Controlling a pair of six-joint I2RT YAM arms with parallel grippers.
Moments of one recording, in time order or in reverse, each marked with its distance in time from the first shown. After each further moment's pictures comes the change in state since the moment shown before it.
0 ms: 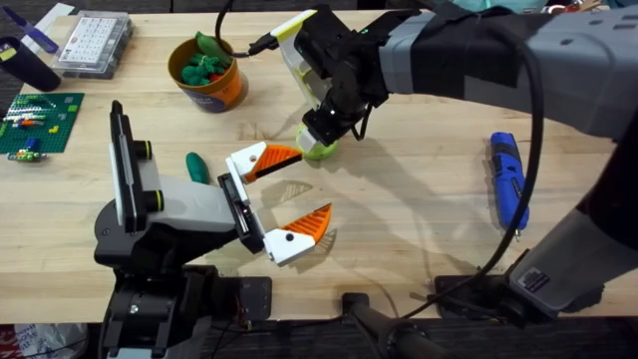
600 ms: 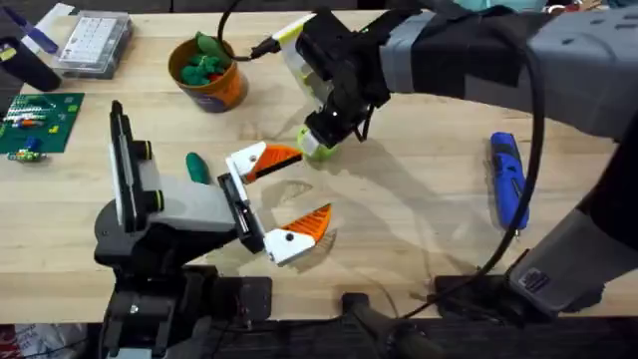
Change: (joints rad) left arm 0.000 0.000 0.000 0.000 0.000 0.000; right arm -0.001 -0.001 0.000 -0.044 0.001 0.000
